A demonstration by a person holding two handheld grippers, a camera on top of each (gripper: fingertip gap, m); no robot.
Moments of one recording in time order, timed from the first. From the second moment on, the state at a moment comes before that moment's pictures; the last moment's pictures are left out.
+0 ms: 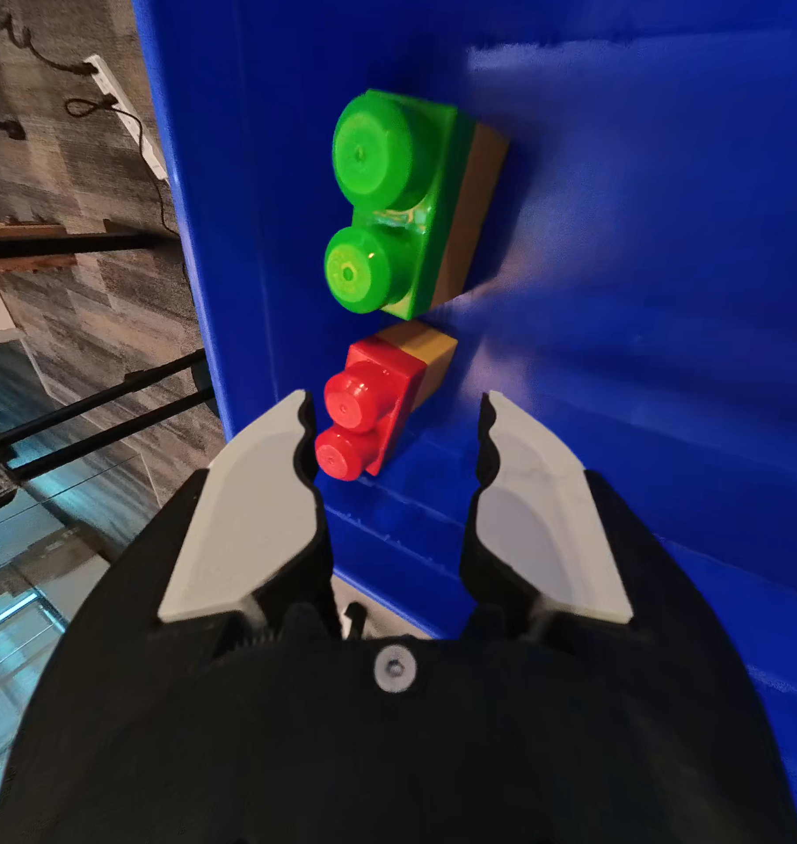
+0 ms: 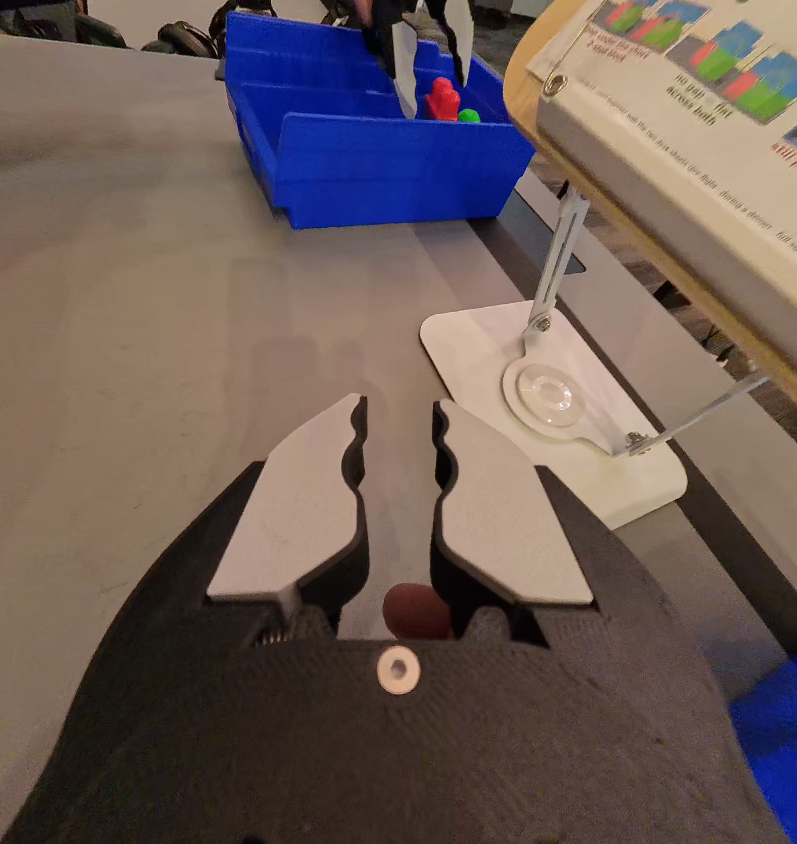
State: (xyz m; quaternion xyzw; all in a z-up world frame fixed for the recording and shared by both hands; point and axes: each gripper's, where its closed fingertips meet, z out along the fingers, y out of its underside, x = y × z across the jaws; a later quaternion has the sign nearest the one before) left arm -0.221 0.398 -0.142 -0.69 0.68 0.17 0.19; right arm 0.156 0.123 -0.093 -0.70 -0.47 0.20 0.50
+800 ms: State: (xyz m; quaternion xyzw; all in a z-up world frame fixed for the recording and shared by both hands) left arm -0.220 0.355 -0.082 -0.82 0.49 0.03 0.31; right arm 0.138 0.109 -0.086 -0.66 -0.51 0.21 0.51
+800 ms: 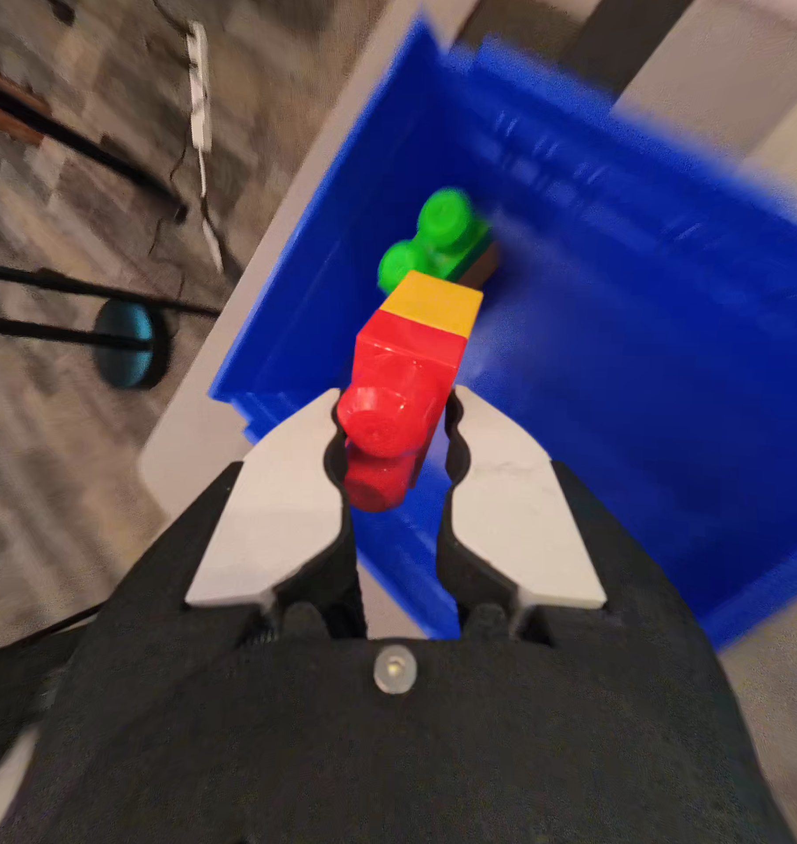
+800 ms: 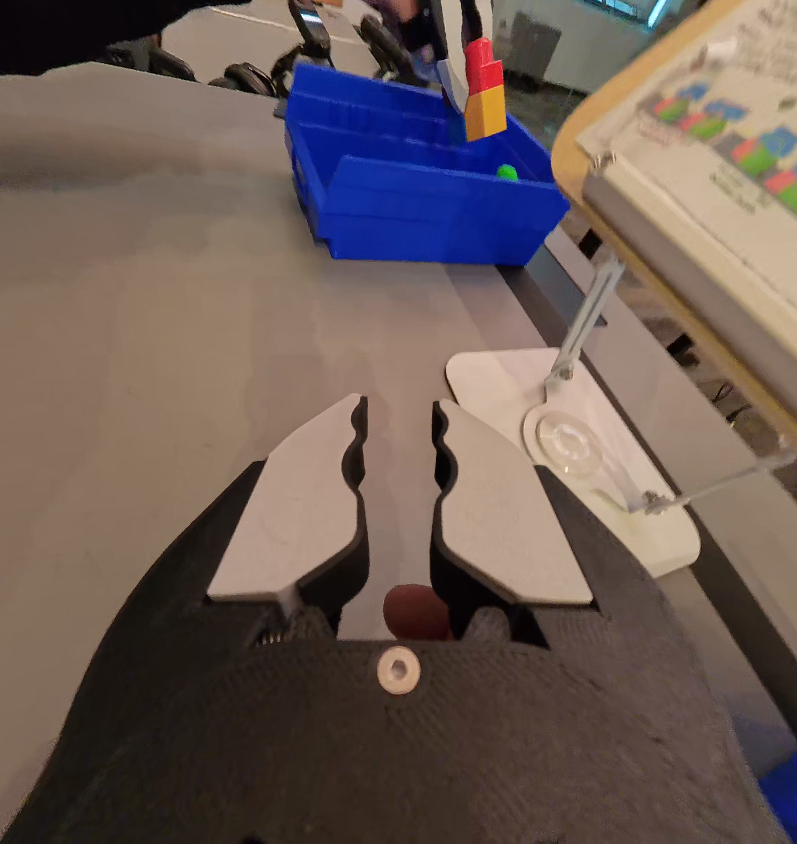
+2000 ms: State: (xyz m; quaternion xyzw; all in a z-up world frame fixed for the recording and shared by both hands) left arm 0.055 0.019 -0.044 -0.58 0.29 -0.73 0.23; right arm 0.054 0.022 -0.040 -0.40 -0.71 0.10 0.58
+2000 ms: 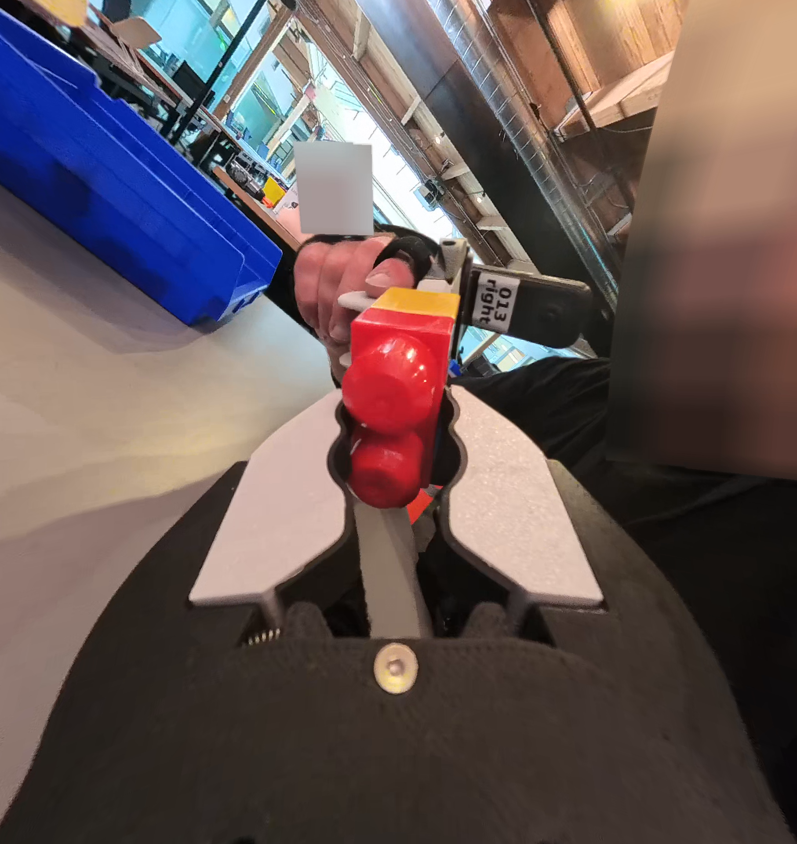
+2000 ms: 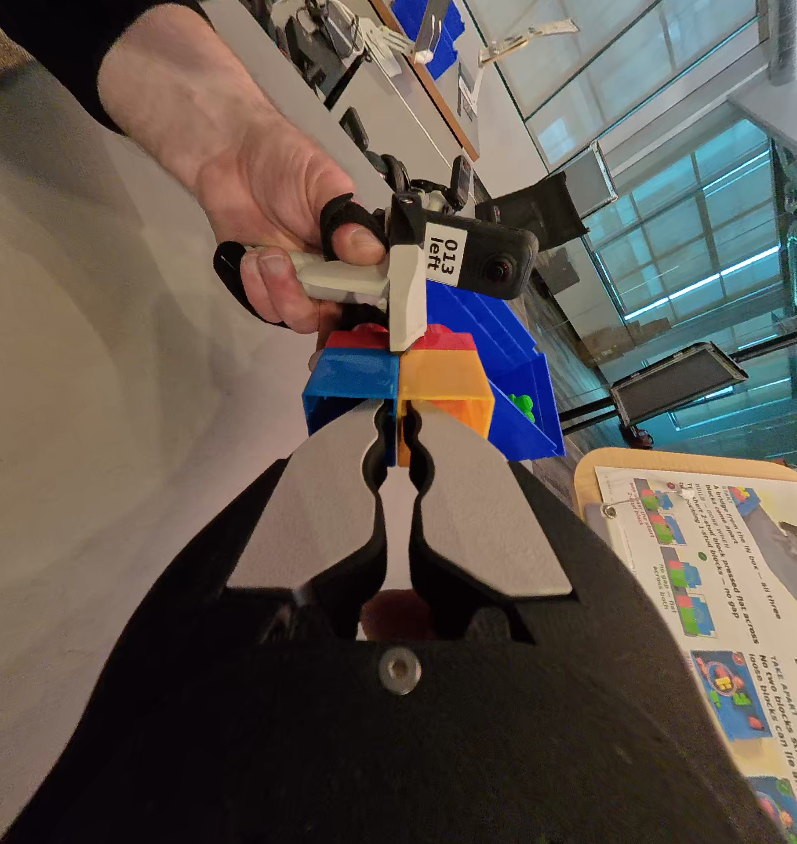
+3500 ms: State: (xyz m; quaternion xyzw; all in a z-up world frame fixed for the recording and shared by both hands) left arm 0.082 0.028 -0.074 -0.65 0.41 -0.54 0.35; right arm 0.111 0.048 -0.026 -0.66 -0.47 0.40 0.43
